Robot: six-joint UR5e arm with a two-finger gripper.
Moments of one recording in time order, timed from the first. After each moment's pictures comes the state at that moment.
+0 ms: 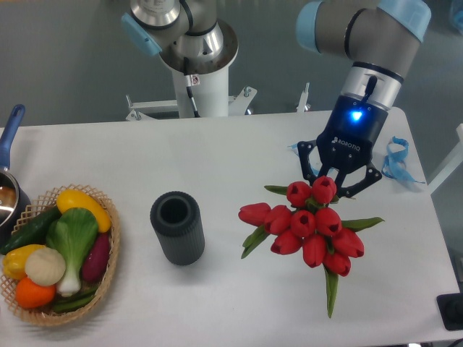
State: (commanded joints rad) arm 2.80 -1.83 -1.58 -0.87 0.66 1.08
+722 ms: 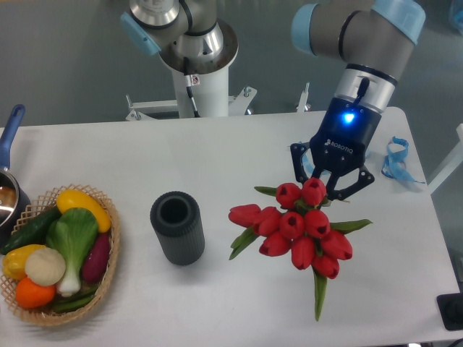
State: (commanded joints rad) arm 2.76 -1.83 -1.60 -0.84 0.66 1.08
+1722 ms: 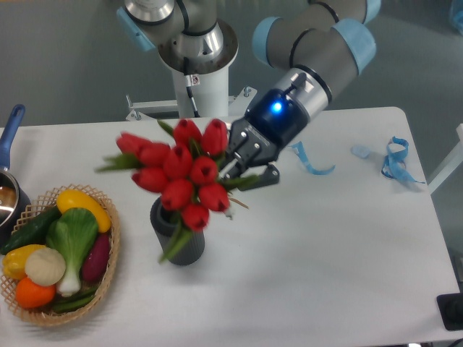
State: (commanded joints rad) arm 2.67 -1.71 -1.82 -0.79 0.07 1.12
